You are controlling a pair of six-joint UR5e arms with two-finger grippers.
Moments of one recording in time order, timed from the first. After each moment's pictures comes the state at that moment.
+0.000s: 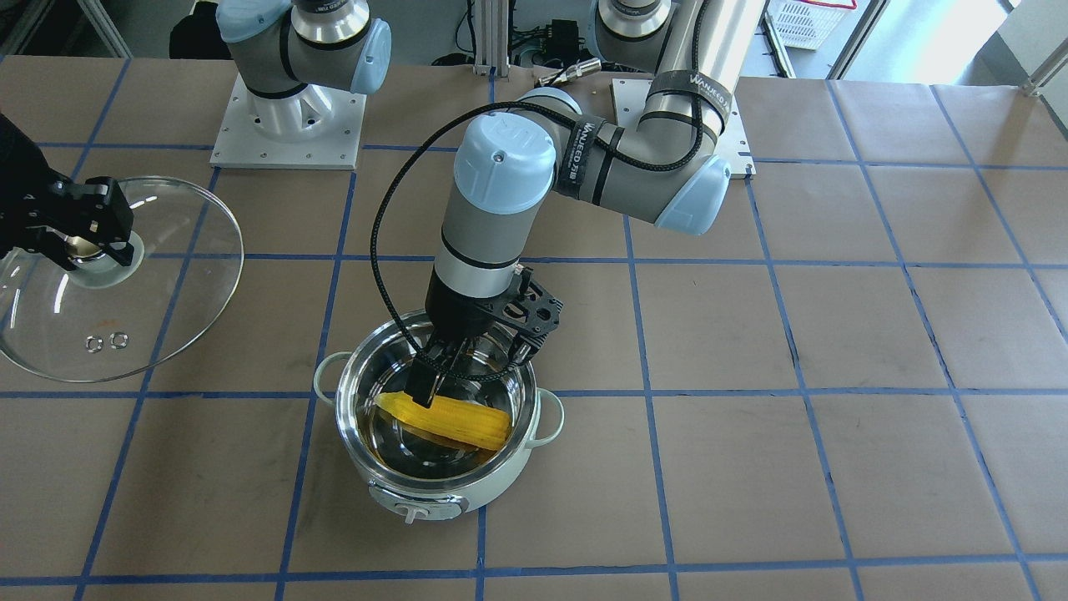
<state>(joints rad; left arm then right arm) -1.96 -2.01 -1.56 -0.84 1.44 -1.52 1.33 -1.45 1.39 -1.45 -1.54 -0.31</state>
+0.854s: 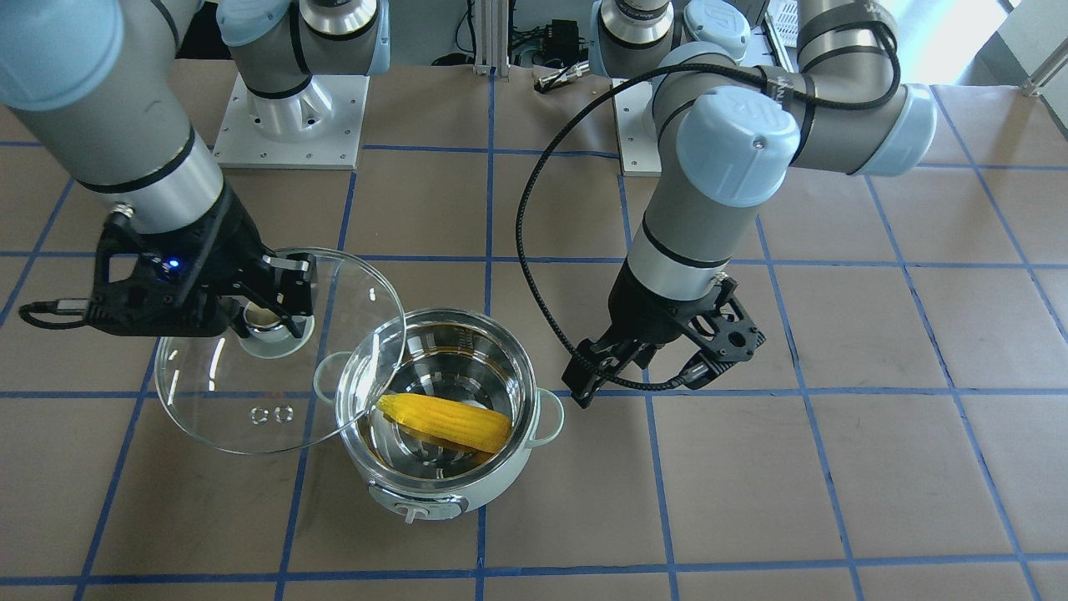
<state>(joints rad) -1.68 -1.85 -1.55 -1.10 1.46 -0.75 1.62 -1.33 1.36 -1.67 -1.51 0.10</state>
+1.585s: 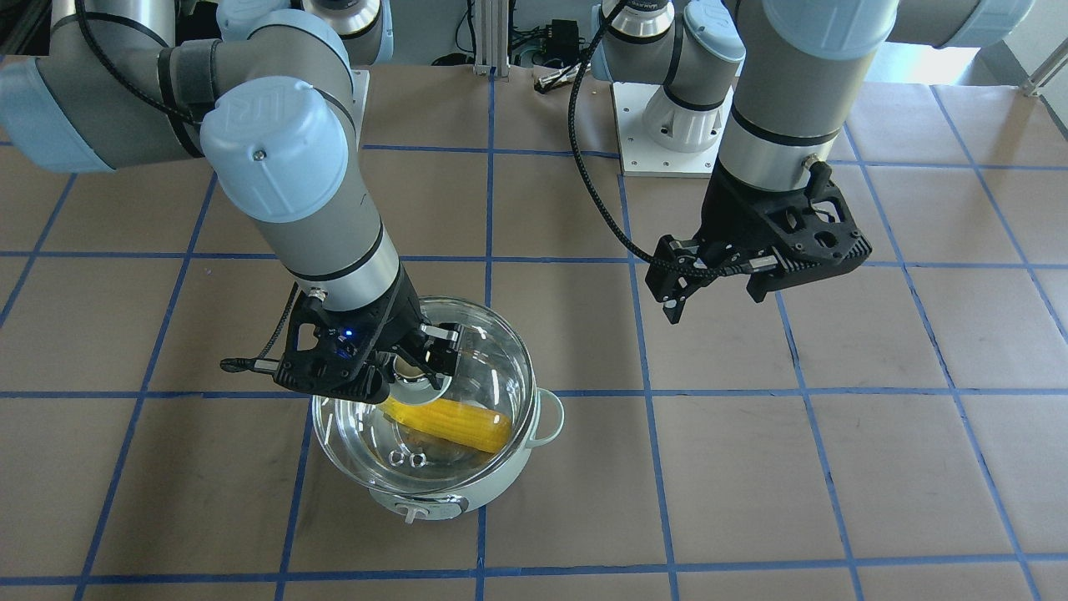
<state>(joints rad) -1.63 -1.70 -1.51 -1.33 1.64 -0.30 1.77 -1.19 1.35 -1.85 -1.43 0.44</state>
